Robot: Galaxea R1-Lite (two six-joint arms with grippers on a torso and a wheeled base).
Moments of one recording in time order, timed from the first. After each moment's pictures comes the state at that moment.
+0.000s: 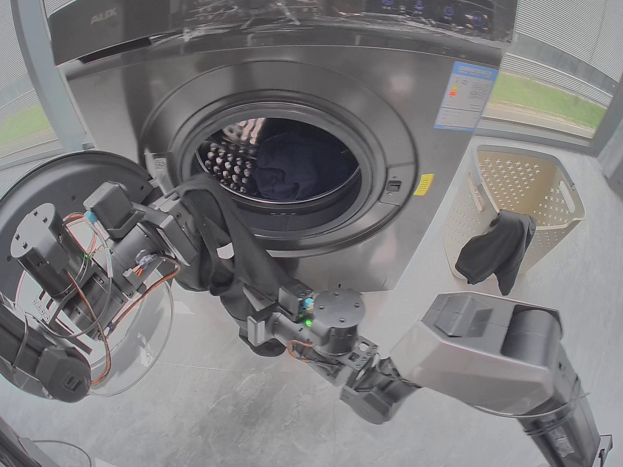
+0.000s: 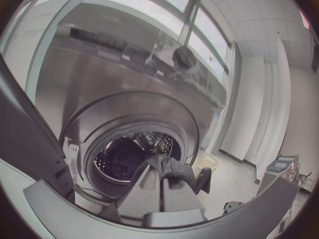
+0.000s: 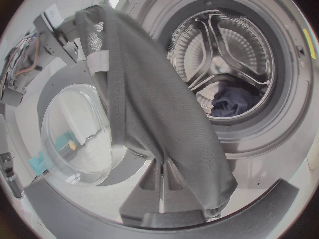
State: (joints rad) left arm -0.42 1.67 -0.48 -1.52 -0.14 -0.14; right arm 0.87 2.54 -1.27 -1.37 -0.09 0.11
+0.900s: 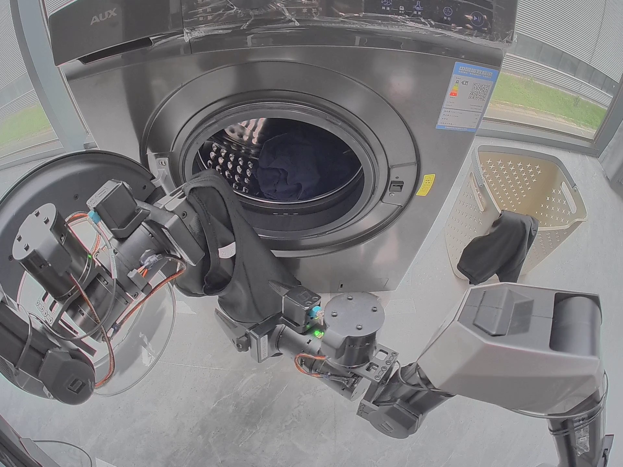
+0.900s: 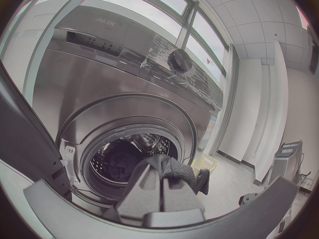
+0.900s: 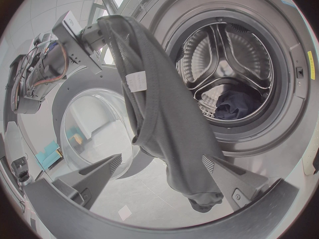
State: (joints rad) left arm -0.44 1.68 -0.48 -1.54 -0.14 -0.14; right arm 0.92 2.39 -1.08 -1.36 -0.08 0.10
